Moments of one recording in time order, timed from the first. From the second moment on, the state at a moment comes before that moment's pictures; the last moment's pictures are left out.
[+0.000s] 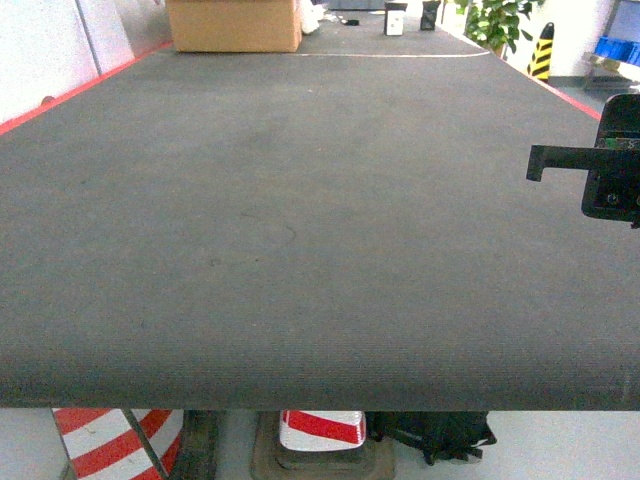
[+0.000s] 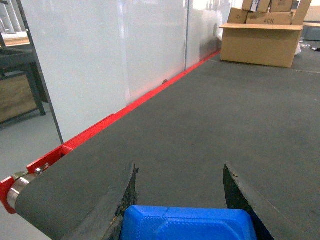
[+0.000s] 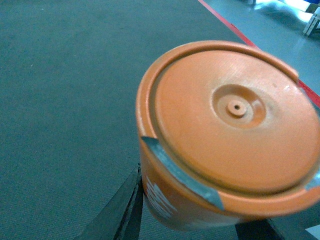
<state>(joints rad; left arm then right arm) -0.25 1.21 0.38 0.89 -0.74 0.05 0.42 1.48 0.65 0.48 0.68 0.22</state>
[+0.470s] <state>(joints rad) -0.25 1.21 0.38 0.89 -0.74 0.05 0.42 1.48 0.65 0.48 0.68 0.22</state>
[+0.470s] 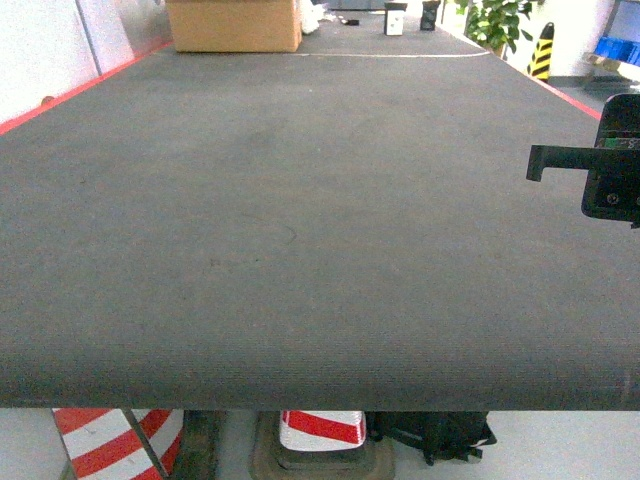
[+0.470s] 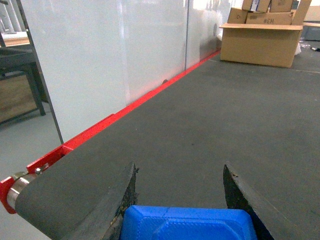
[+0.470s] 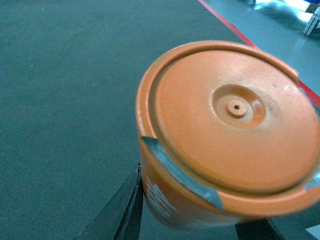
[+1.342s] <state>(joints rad) -0.25 1.21 0.38 0.89 -0.74 0.05 0.42 1.48 0.65 0.48 0.68 0.22</state>
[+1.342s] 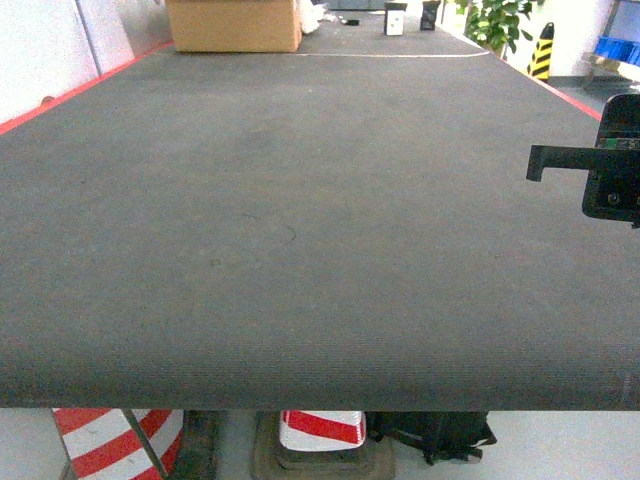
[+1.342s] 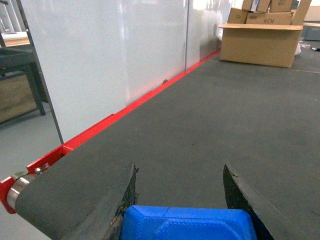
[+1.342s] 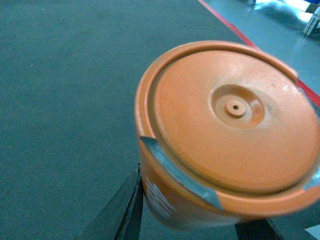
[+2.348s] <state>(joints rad) -0.25 1.20 0.38 0.89 -0.74 0.05 0.43 1.48 0.66 0.48 0.67 0.22</state>
